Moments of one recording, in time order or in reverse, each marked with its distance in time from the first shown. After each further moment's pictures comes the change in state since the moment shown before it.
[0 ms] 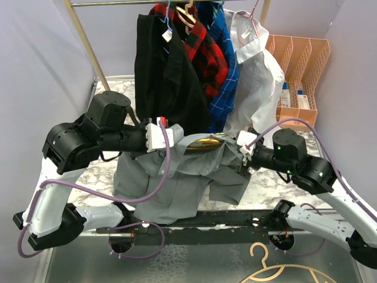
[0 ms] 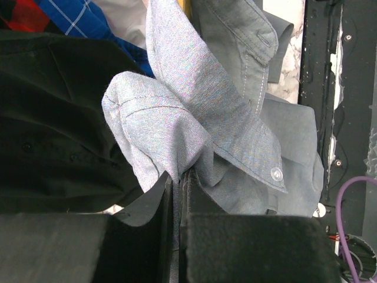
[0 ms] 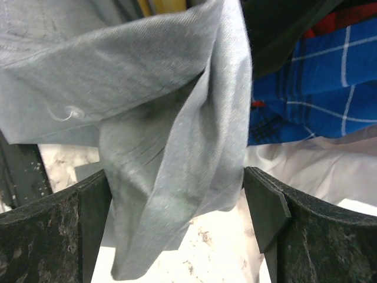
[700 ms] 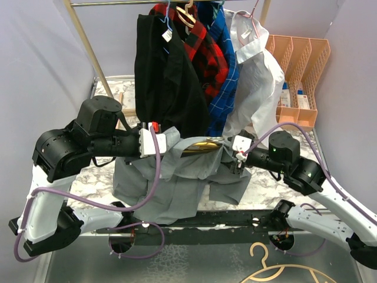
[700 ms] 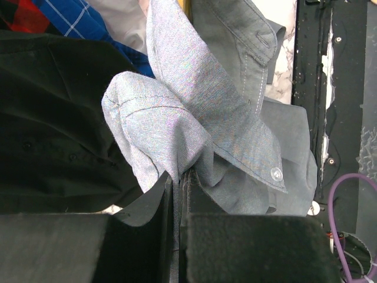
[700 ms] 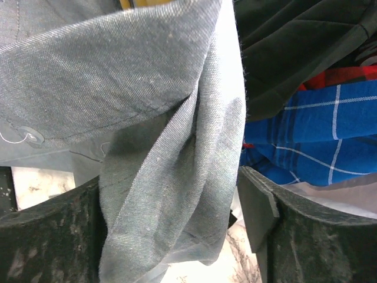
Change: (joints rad) left arm 0.000 -0.044 0.001 -0.026 0.013 0.000; right arm 0.000 0.019 -0.125 0.249 -0.061 -0.107
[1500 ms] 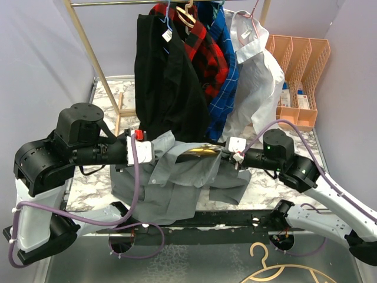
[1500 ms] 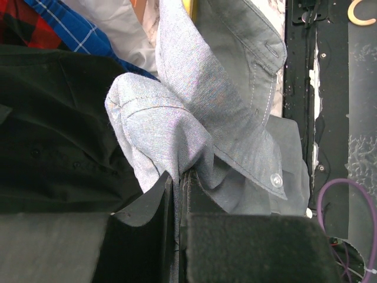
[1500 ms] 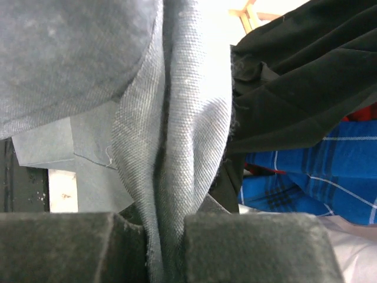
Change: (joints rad) left arm 0.001 -0.060 0.039 -0.023 0.043 -0.026; right arm 0.002 0.052 -0.005 0.037 -0.121 0.038
